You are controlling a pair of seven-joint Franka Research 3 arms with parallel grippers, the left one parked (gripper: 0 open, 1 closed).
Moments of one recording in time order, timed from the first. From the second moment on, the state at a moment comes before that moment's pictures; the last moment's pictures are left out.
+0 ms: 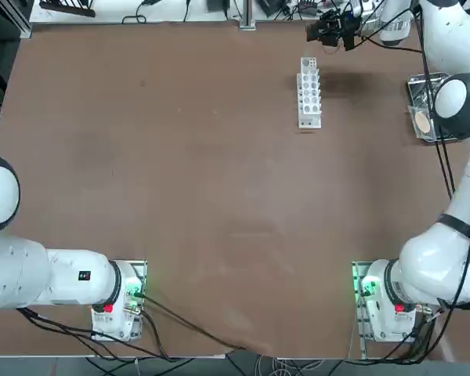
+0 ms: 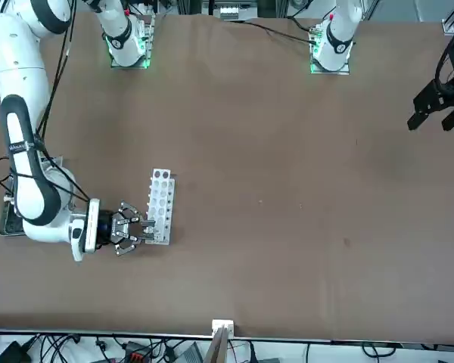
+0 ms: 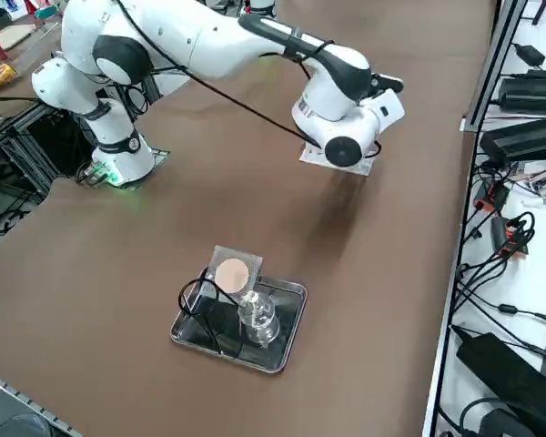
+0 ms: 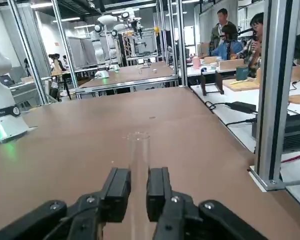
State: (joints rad) arm -0.26 0.92 0.39 -1.32 1.12 1.85 -2.01
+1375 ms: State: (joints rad) arm -0.27 1.01 0.39 -1.25 1.12 1.80 -2.08
